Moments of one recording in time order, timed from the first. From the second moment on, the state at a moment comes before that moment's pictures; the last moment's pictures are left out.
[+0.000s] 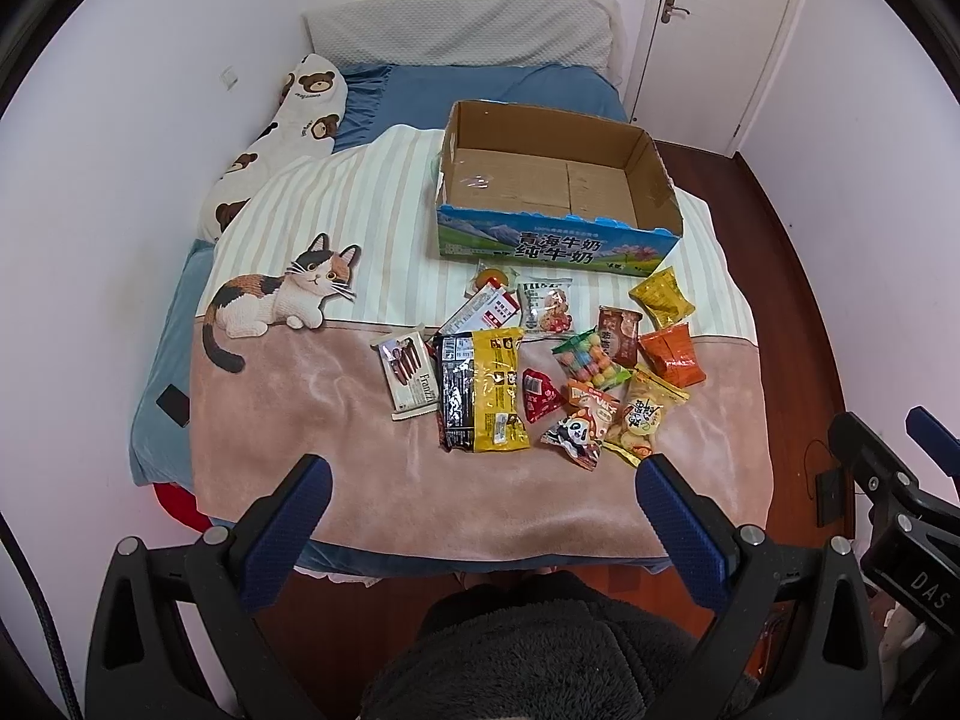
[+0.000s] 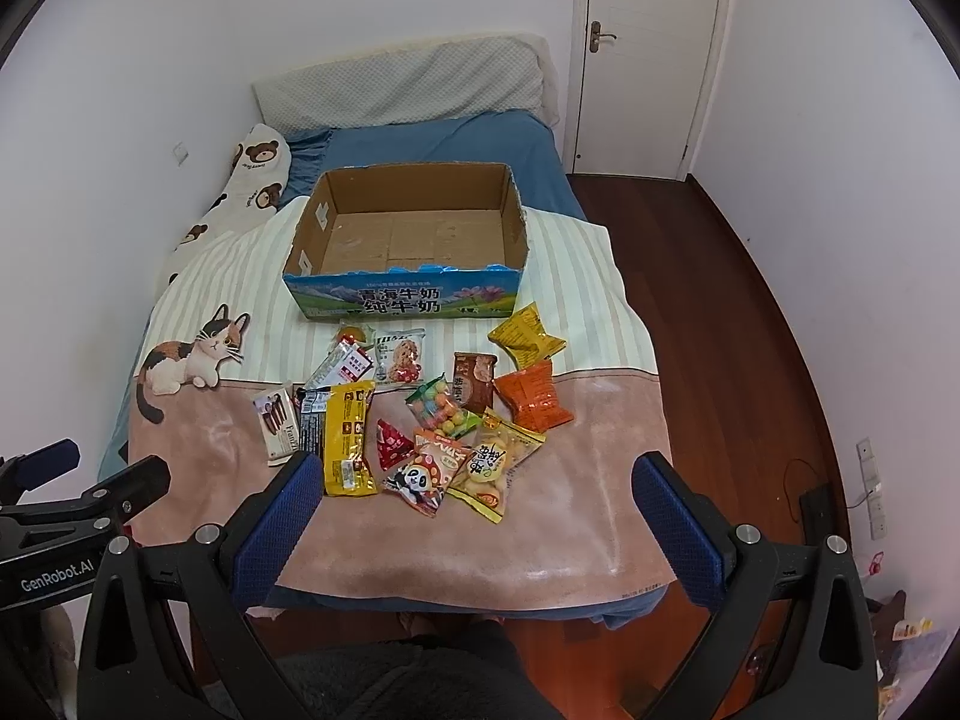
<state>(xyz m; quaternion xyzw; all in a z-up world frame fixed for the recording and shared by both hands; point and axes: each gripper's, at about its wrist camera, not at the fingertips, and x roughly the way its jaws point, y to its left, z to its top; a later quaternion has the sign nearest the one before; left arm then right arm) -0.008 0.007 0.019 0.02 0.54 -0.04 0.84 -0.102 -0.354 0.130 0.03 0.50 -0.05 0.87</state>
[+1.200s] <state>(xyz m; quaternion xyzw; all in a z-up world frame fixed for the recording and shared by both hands) 0.139 0.025 -0.249 -0.01 0.73 0.00 0.68 0.019 -0.421 -0.193 0.23 0.71 -0.04 0.67</state>
